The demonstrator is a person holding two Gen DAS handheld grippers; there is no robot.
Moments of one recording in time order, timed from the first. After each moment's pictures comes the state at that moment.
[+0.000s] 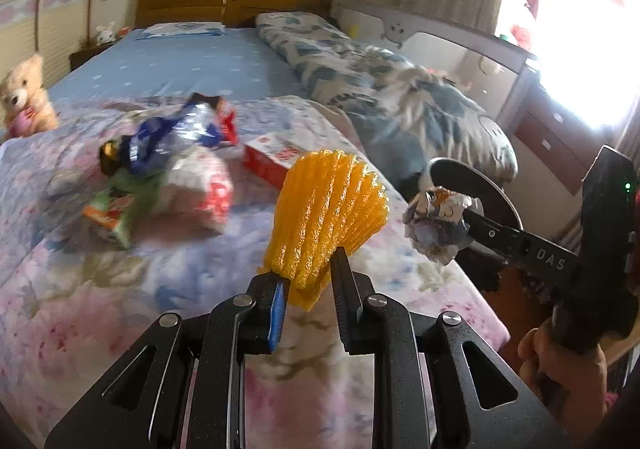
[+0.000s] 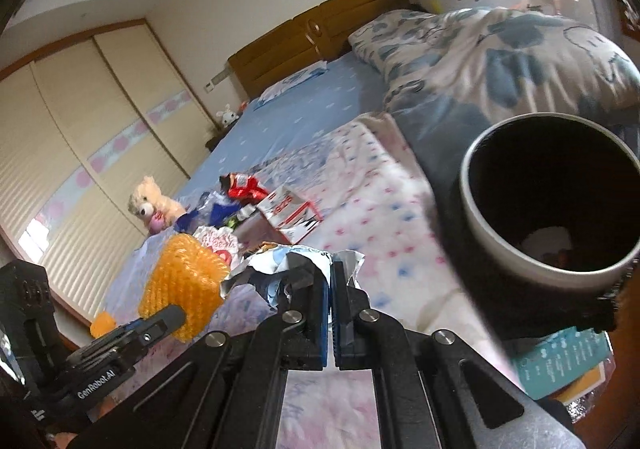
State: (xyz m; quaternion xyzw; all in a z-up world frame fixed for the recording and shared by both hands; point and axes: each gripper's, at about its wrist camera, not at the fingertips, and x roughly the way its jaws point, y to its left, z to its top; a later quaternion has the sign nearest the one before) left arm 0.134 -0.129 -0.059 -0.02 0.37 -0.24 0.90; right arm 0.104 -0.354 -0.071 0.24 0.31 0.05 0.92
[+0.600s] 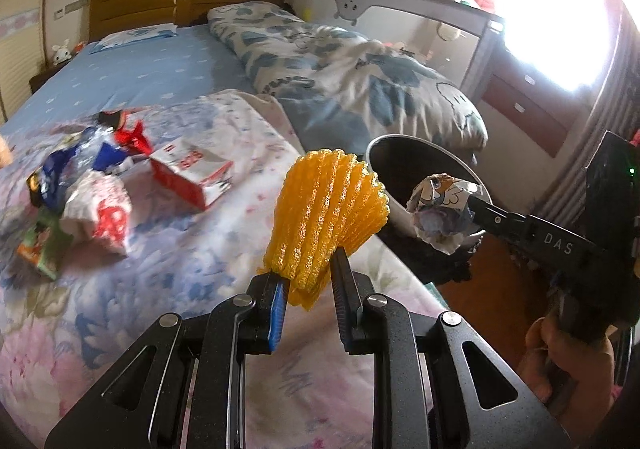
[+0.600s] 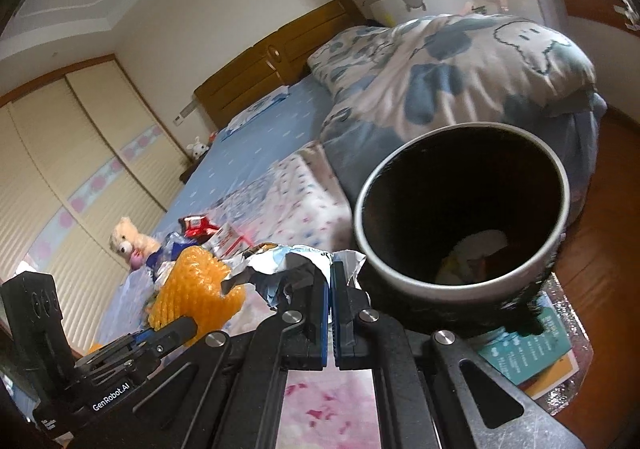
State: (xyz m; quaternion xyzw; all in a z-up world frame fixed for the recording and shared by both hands) left arm 0.133 -0.208 -0.057 0.03 0.38 -0.29 0.88; right arm 0.069 -0.429 -0.071 0.28 0.29 -0.01 0.92
